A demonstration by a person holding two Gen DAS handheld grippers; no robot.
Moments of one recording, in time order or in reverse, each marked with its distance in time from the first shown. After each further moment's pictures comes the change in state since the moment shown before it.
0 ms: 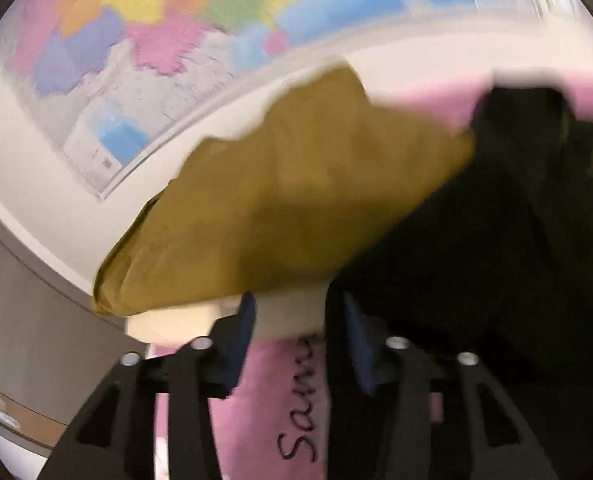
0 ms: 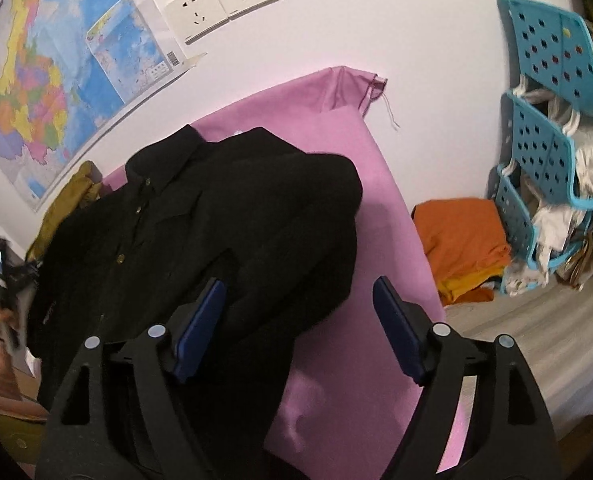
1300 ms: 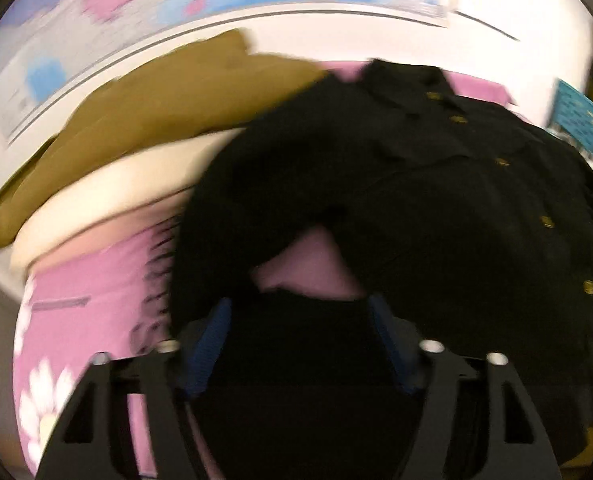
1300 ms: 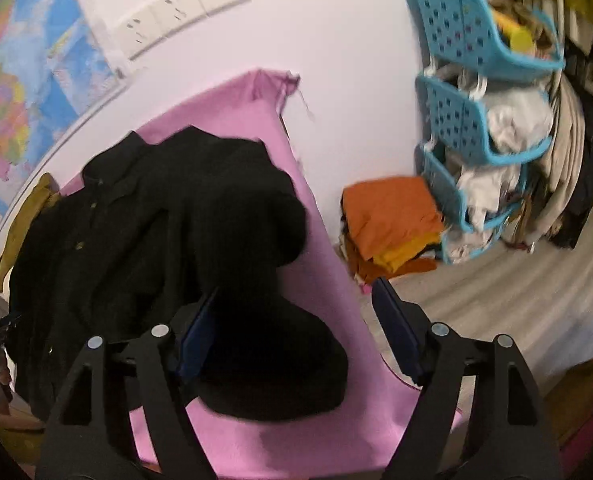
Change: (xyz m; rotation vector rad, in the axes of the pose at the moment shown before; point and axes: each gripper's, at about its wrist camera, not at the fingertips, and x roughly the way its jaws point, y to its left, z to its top) left arm -0.032 0.005 -0.097 -0.126 -0.026 -0.453; right arm -0.067 -0.023 -0.061 0.072 -0.059 -0.212
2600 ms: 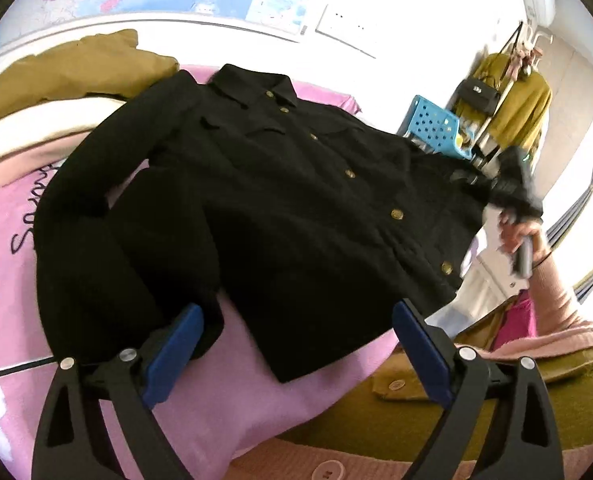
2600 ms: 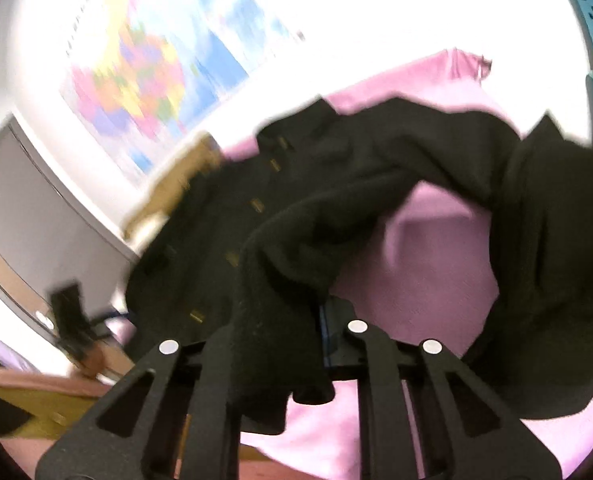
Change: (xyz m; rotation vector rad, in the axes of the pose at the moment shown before) left arm -0.056 -0.034 -0.073 0.068 -0.068 -0.595; right arm 0.012 0.086 -0.008 -0.104 0.045 0.611
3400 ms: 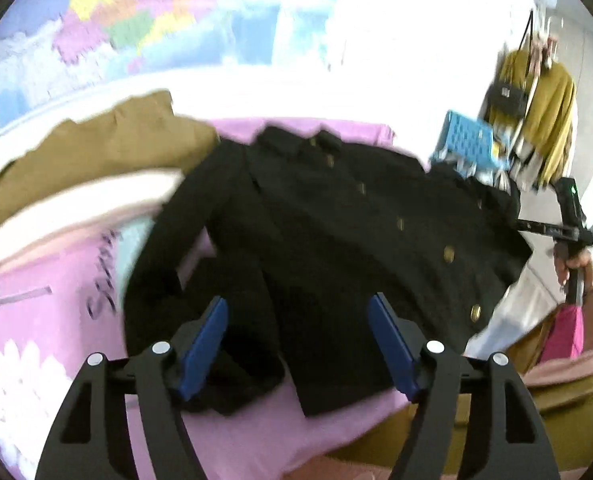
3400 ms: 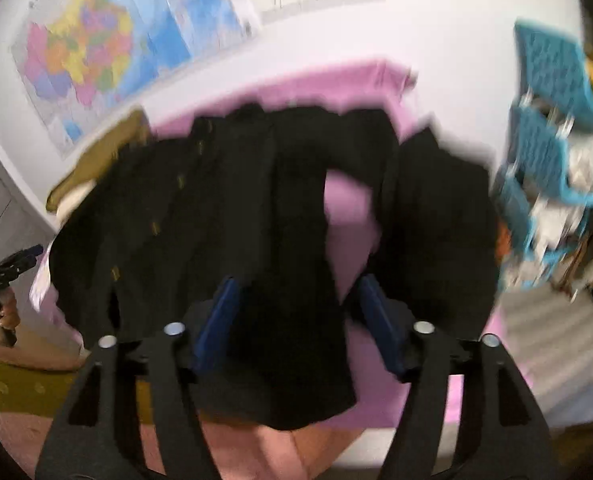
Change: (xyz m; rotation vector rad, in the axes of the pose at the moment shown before) left arm -0.040 0.004 0.049 0.048 -0.110 0.210; right arm -0.038 0.018 -0.016 -0.121 0.017 -0.389
